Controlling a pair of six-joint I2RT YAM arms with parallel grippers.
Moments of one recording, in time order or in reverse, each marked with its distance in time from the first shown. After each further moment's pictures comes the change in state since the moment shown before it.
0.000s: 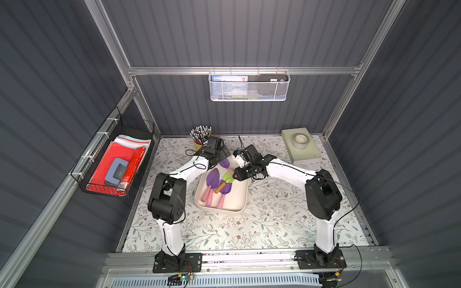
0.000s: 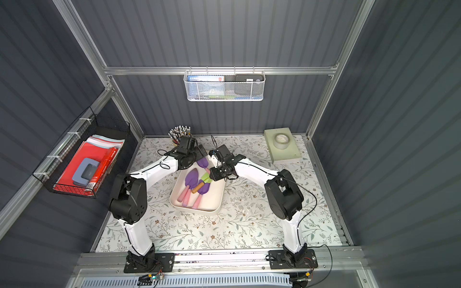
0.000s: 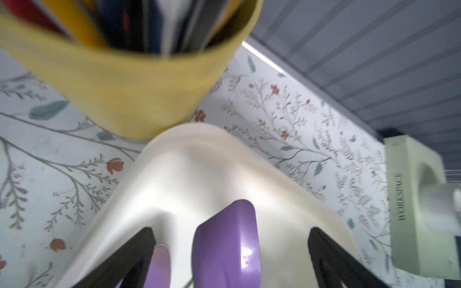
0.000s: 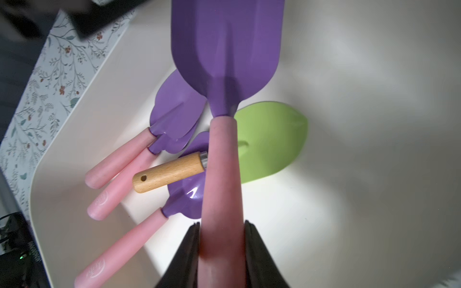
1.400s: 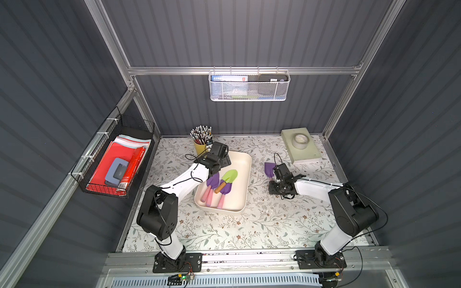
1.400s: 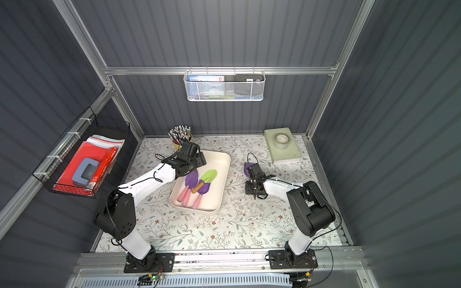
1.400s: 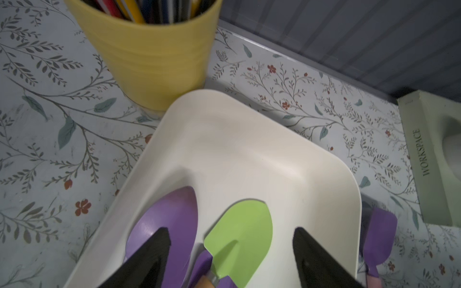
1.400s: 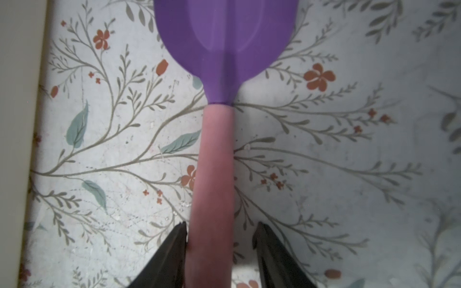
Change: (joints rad) left arm -0.142 -0.141 -0.150 -0.114 -0.150 0.101; right arm -0.236 -0.304 -0.673 0.226 0.258 0.236
